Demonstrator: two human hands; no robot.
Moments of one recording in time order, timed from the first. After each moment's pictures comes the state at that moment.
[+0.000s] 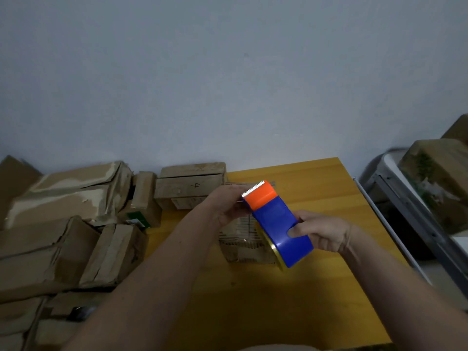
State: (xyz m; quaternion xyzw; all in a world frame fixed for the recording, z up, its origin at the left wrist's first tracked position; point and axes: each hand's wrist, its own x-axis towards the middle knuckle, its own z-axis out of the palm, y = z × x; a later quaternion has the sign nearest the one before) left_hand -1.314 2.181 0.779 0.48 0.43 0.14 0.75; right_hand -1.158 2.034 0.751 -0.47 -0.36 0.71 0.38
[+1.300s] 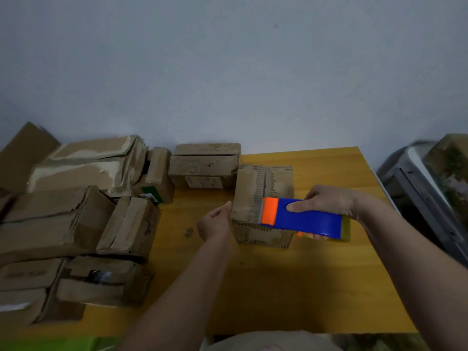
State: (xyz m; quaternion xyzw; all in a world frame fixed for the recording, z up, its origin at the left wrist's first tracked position) left_hand -1.373 2.134 0.719 0.31 0.69 0.34 0.56; right_hand -1.166 2.061 0.796 -0.71 -0.40 0.56 0.12
